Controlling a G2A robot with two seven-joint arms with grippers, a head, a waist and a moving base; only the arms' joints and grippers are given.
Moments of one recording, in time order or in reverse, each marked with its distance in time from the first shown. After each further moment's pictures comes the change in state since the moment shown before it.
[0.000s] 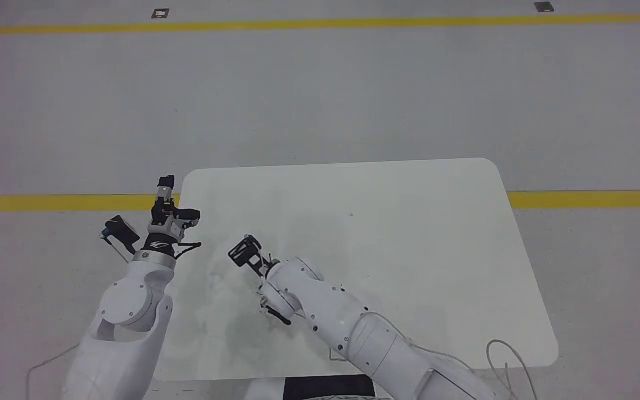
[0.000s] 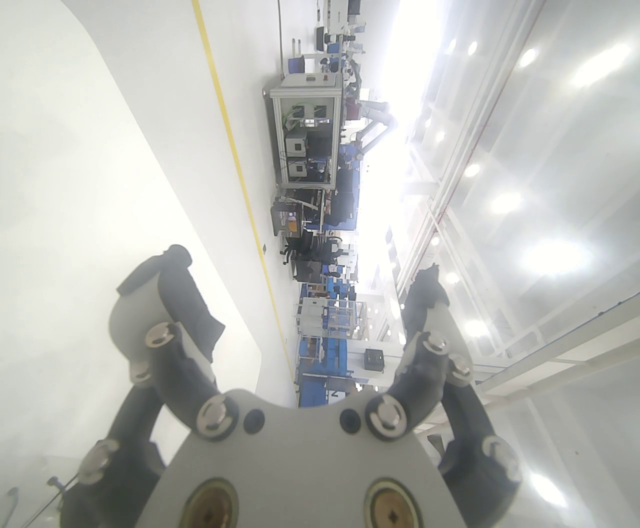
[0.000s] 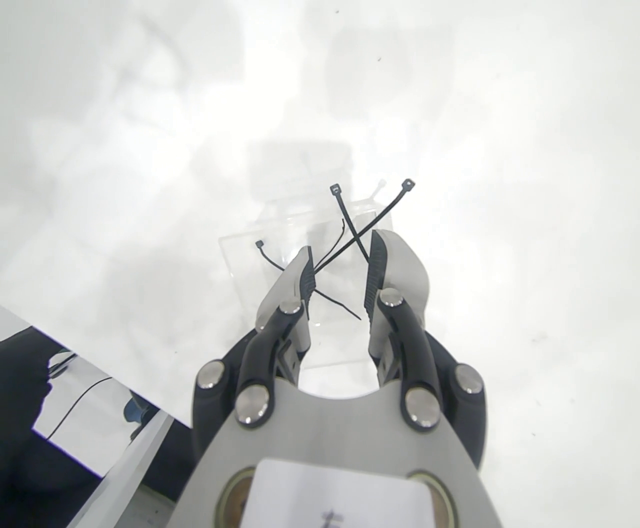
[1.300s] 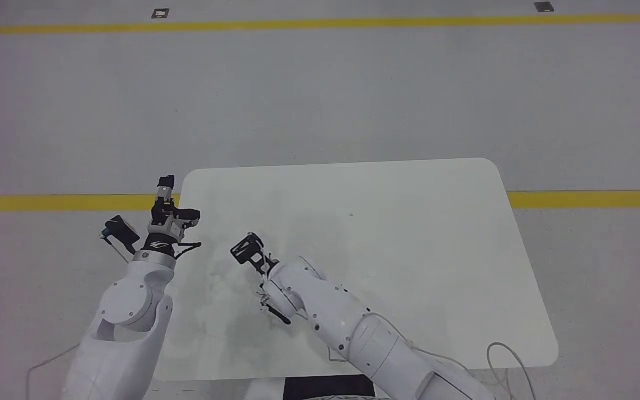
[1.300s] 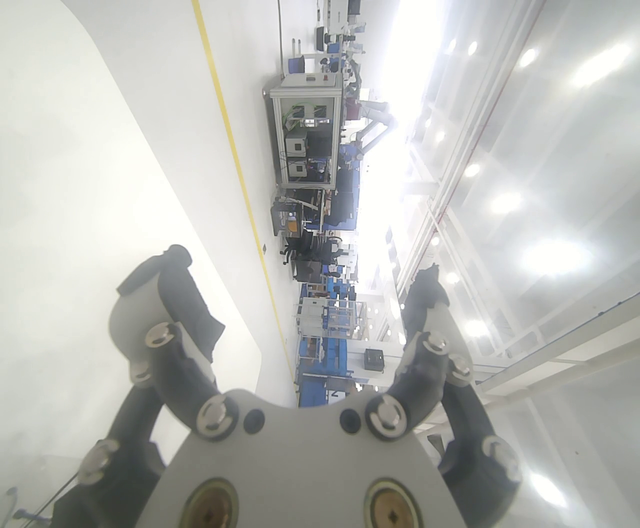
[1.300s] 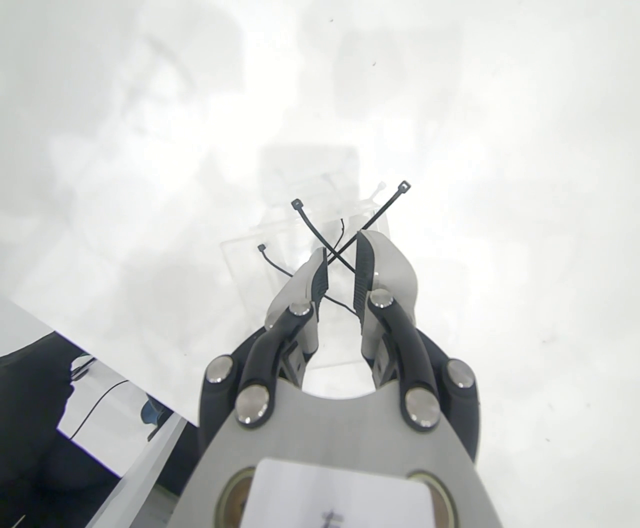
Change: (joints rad) left arm 0.000 0.000 0.000 0.000 0.000 0.000 0.000; right arm -0.026 -0.002 0.037 -0.021 -0.017 0.010 0.000
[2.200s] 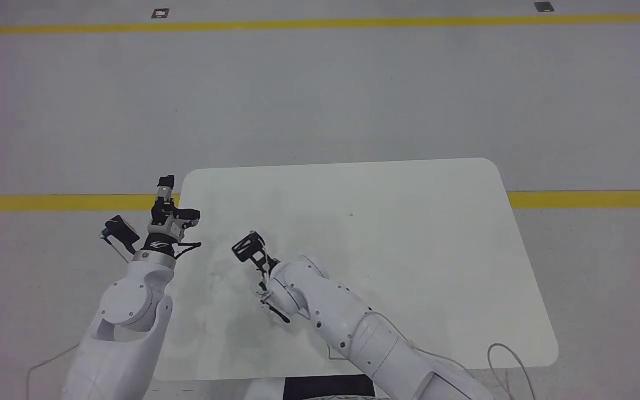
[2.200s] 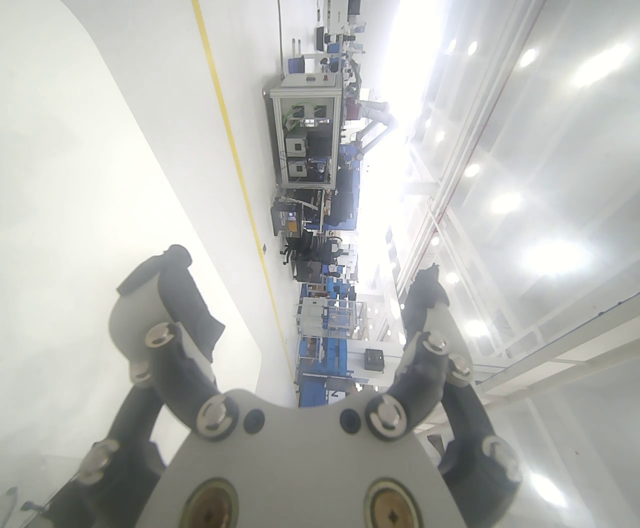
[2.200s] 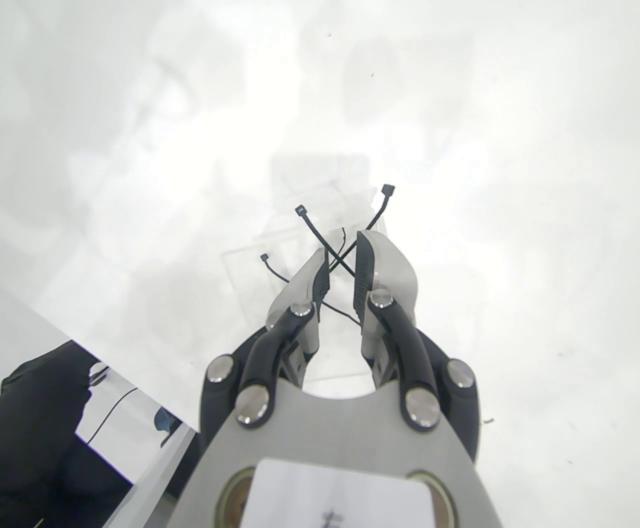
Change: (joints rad) left arm 0.000 0.000 0.000 0.000 0.000 0.000 0.000; right arm 0.001 -0.006 0.019 0.032 0.034 -0.013 -0.050
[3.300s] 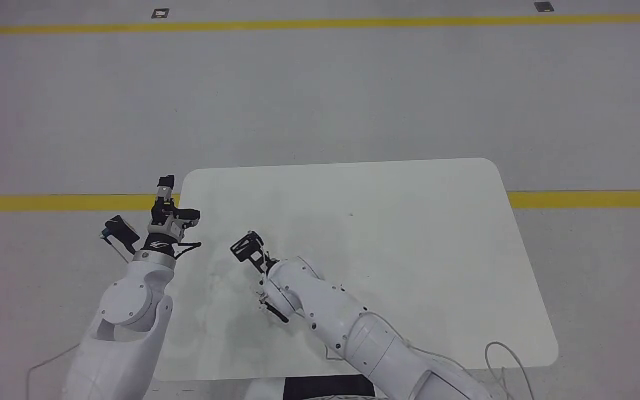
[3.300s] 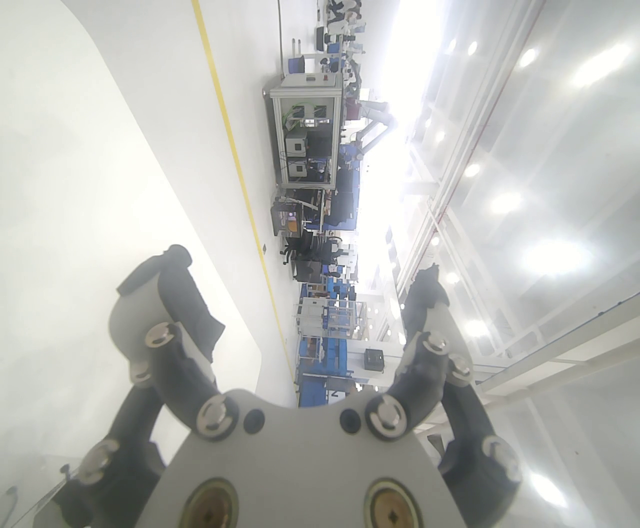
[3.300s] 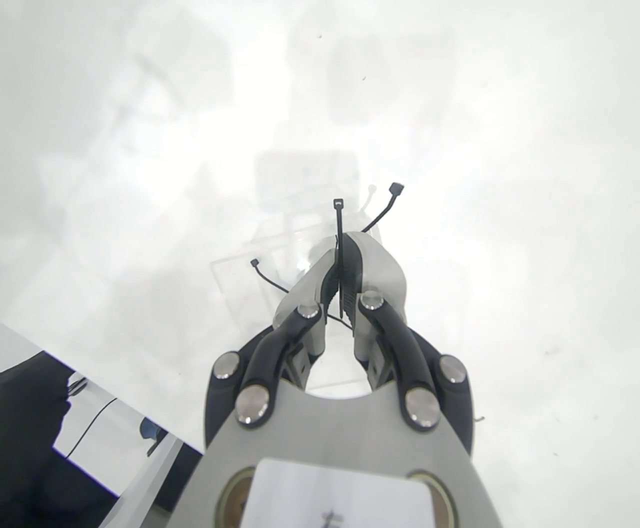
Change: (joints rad) left arm 0.000 0.000 0.000 0.000 0.000 0.000 0.000; right arm 0.004 -0.012 -0.013 0.012 -0.048 0.032 0.000
